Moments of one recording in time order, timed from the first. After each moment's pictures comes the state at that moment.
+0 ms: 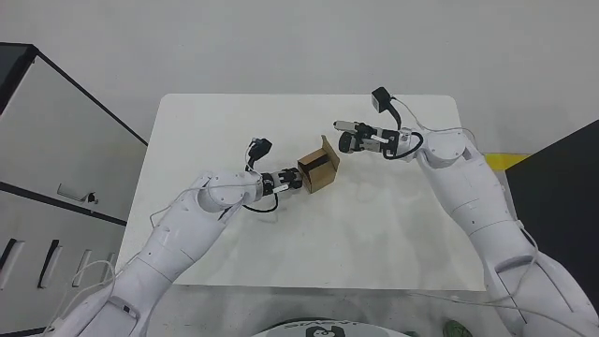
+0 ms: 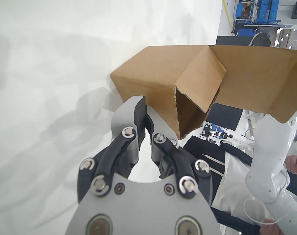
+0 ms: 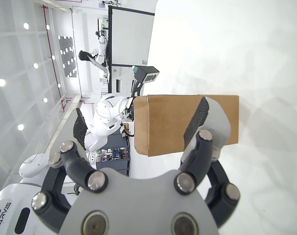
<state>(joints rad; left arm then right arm) 1.12 -1.17 -0.87 -1.29 0.05 0.11 -0.65 -0.92 -1.20 1.07 -1.01 0.28 -0.27 1.05</state>
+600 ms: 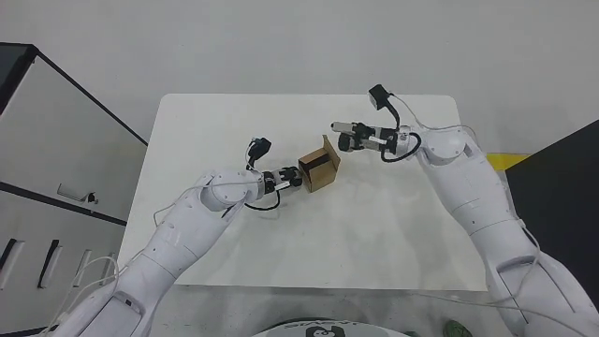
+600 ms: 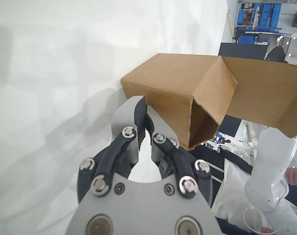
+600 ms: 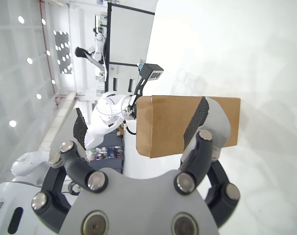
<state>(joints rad) 1.10 -1.19 -0.86 -1.25 0.03 0.12 -0.62 -0.91 -1.18 1.07 -1.09 0.15 -0.27 1.10</state>
